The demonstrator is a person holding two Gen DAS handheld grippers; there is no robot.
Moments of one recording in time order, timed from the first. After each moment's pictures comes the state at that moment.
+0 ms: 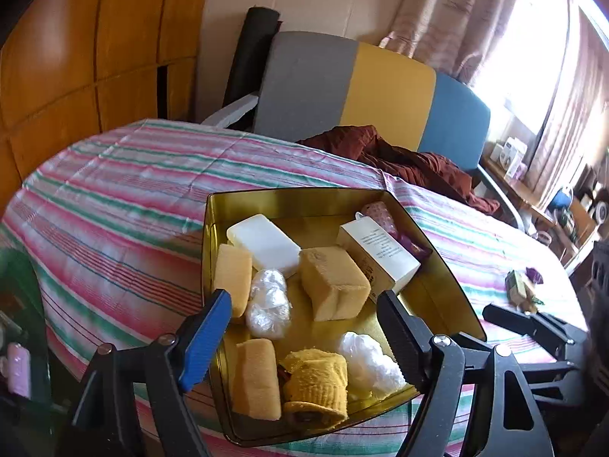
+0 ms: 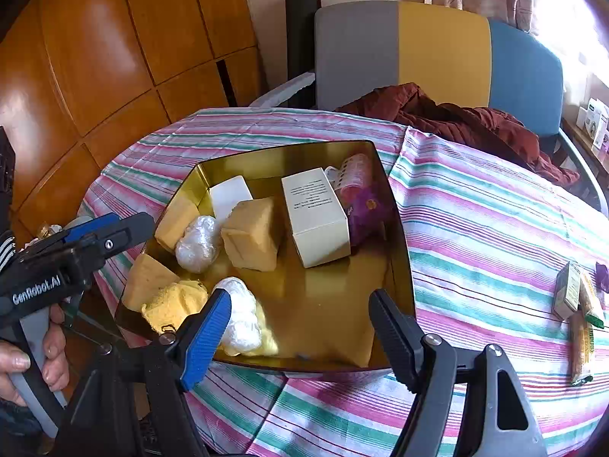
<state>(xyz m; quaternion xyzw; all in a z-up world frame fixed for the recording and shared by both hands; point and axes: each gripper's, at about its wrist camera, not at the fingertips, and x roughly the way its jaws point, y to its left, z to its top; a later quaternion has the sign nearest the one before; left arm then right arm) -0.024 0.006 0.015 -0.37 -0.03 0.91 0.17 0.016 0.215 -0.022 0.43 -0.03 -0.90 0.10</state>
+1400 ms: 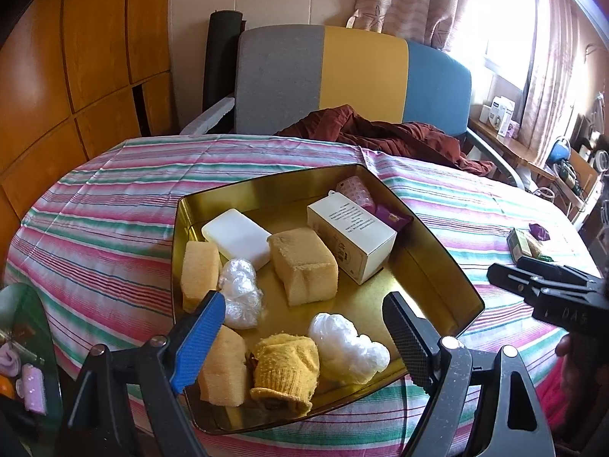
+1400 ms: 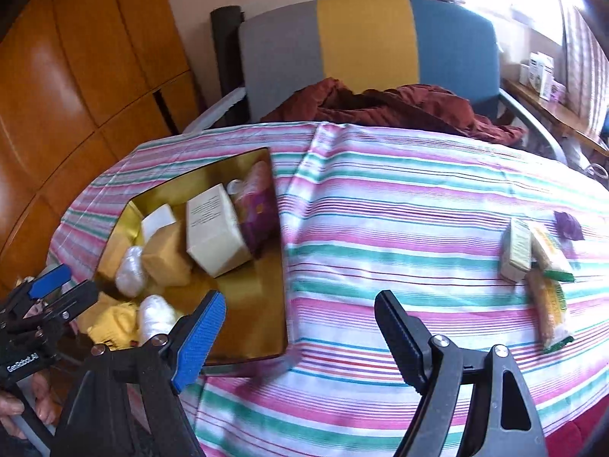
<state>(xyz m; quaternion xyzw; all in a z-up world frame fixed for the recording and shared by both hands) -0.007 0.049 0.012 -0.38 0.04 0.91 0.18 0.027 0.299 -0.024 0.42 -0.10 -0.90 0.00</state>
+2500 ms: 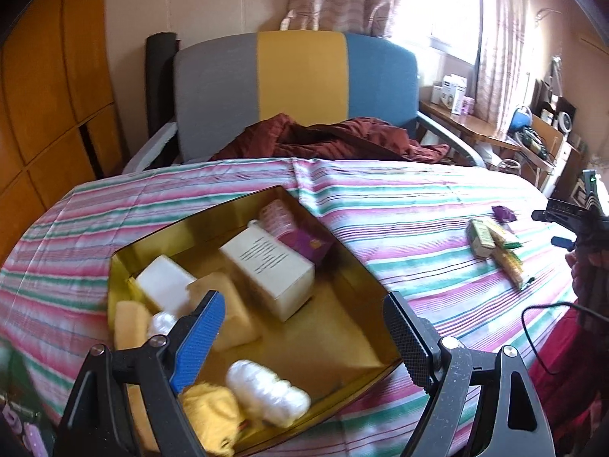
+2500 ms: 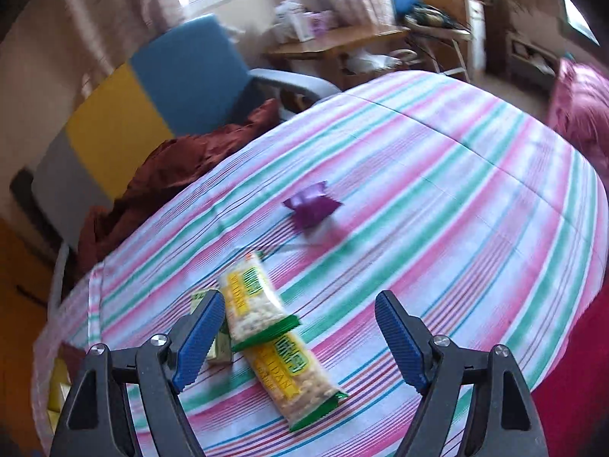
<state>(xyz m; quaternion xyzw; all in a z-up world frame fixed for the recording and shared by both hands) -0.011 0.133 0.033 -0.36 0.09 0.89 0.27 0.092 0.589 -0.034 0.35 -0.33 -0.82 -0.32</state>
